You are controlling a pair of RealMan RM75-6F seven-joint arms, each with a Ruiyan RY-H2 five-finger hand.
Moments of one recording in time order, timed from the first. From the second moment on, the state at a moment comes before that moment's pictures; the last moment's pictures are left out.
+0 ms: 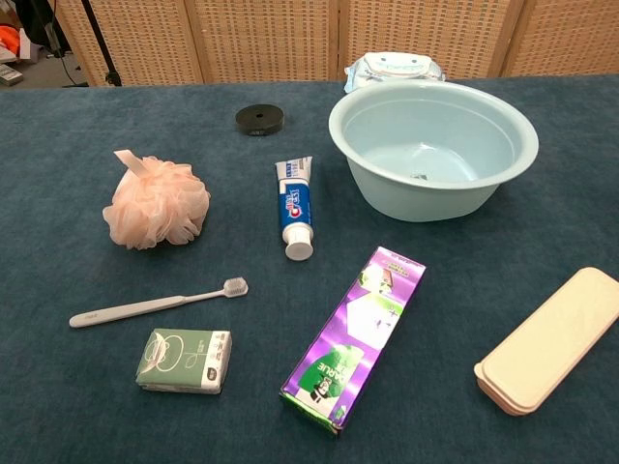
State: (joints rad) left arm -0.11 -1.12 -0.02 -1.66 1.47 1.44 0.20; right arm 0.11 -1.14 0.00 -1.70 -1.50 1.38 -0.25
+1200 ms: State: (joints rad) left arm -0.12 -1.12 -0.01 -1.67 1.48 1.42 0.20; right arm 0.10 -1.13 -0.01 -1.71 -1.51 1.38 -0.26
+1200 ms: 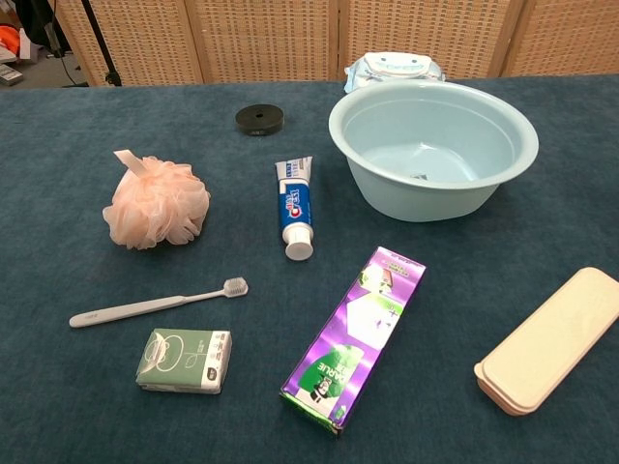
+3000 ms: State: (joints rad) left arm -0.71 -1.21 -0.11 -1.77 0.85 0.83 0.47; right arm 0.10 -1.11 -0.01 -1.73 -1.53 1.39 -0.22
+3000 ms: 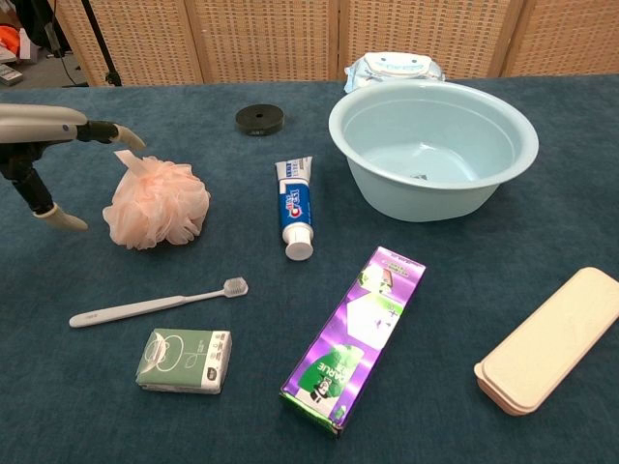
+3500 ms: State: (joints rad) left arm -0.80 -1.45 -0.06 -1.62 0.72 0.97 0.67; right arm 0.10 -1.10 0.00 -1.73 -1.52 1.39 -0.17
